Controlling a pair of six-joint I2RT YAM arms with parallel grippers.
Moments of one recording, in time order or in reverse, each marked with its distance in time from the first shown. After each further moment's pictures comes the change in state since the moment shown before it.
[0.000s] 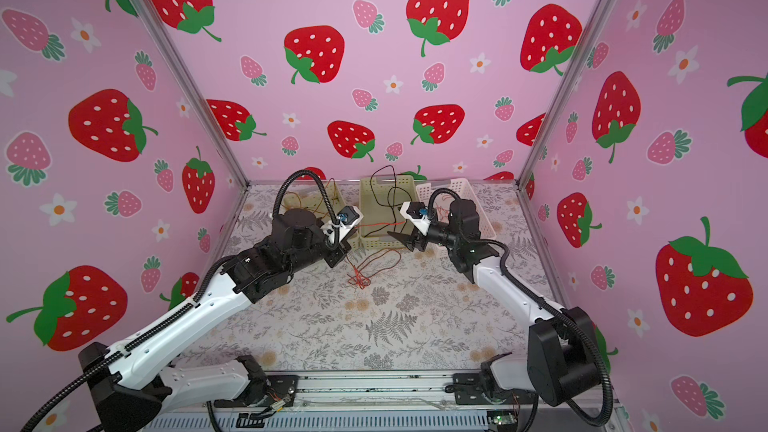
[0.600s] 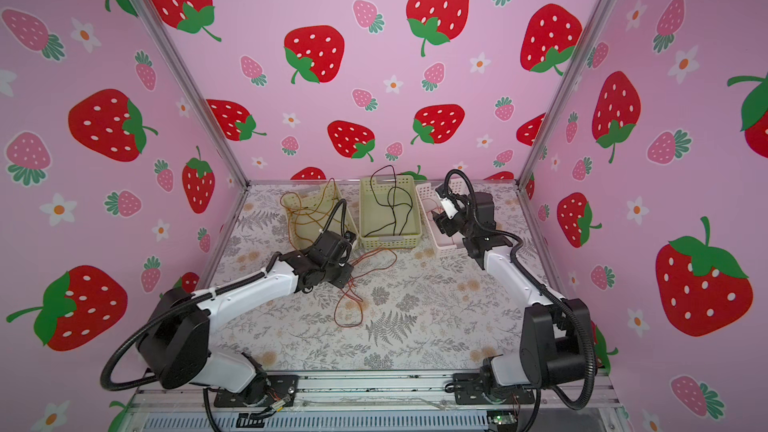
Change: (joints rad) left arm 0.058 0.230 -0.214 -0.087 -0.134 -0.412; right arm -0.206 0.055 0.082 -0.262 0.513 -0.061
